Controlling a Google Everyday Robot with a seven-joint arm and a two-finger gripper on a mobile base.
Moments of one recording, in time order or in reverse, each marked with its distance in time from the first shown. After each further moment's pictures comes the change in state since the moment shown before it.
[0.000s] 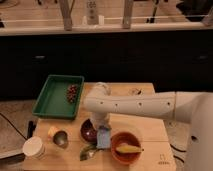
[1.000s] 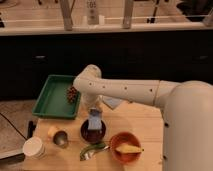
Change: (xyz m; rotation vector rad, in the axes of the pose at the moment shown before) arm 0.075 -0.056 -0.028 0.006 0.031 -0.048
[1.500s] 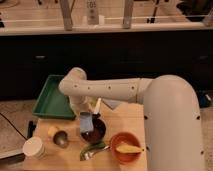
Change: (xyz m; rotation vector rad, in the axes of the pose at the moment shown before) arm -0.013 -0.054 0.019 -0.022 -0.044 -0.149
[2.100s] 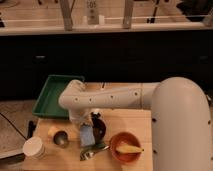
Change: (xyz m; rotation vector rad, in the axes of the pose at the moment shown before) arm -0.068 0.000 0.025 0.012 -0.051 -0.059
